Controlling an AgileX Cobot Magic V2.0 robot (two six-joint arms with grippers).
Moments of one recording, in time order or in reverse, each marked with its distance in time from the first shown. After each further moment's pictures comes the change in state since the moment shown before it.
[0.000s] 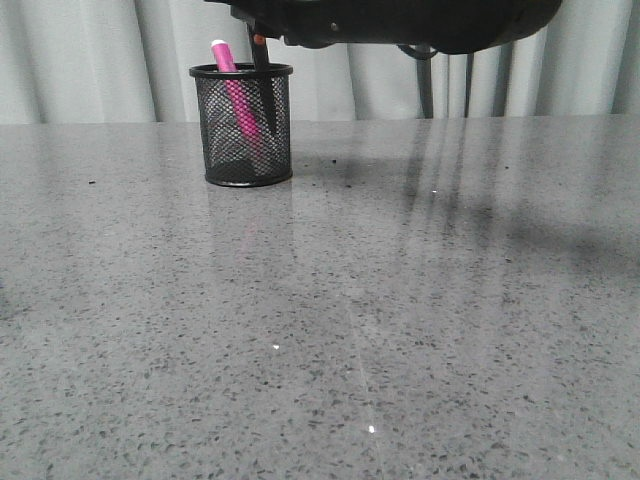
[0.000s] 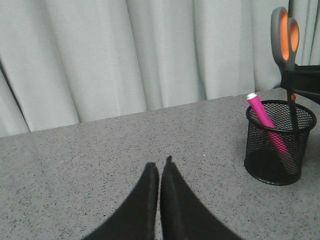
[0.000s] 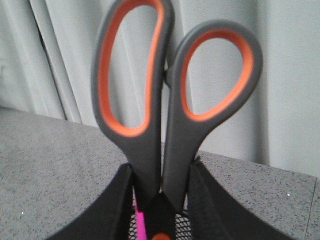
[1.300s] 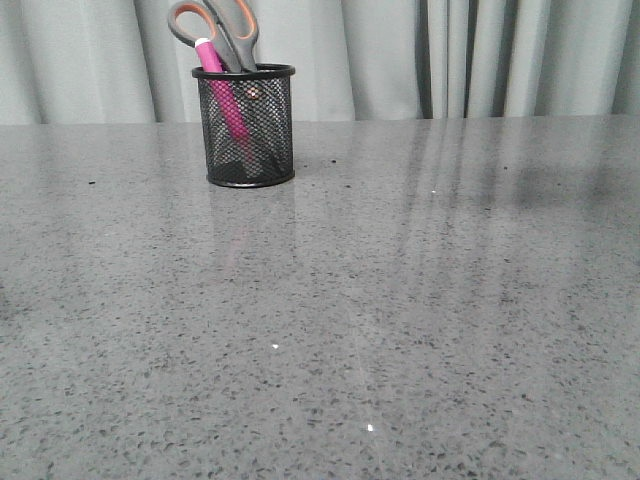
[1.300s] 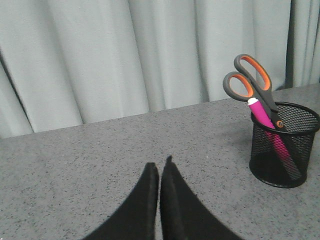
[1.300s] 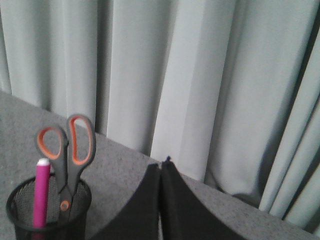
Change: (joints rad) left arm 0.000 -0.009 0.012 -0.001 -0.030 0.000; right arm -0.151 -0.578 0.176 -0.286 0.510 0.000
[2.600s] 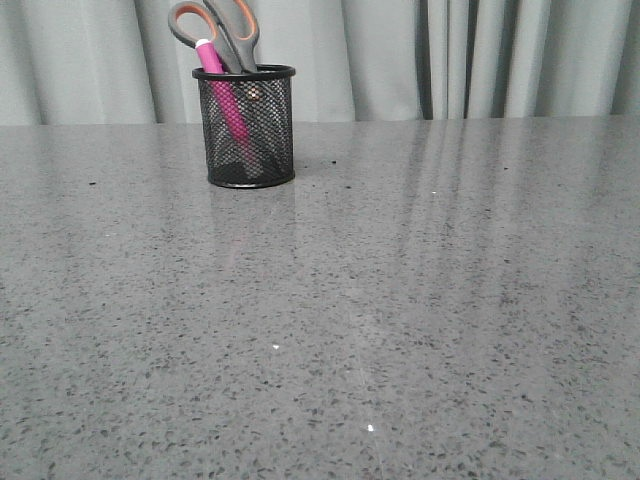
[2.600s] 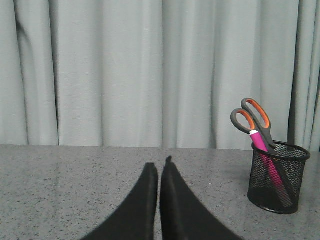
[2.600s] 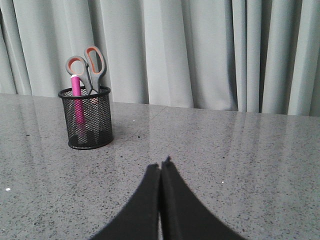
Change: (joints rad) left arm 0.000 -0.620 0.378 -0.149 -0.079 0.000; right arm -0.120 -0.873 1.077 0.224 -0.351 -0.002
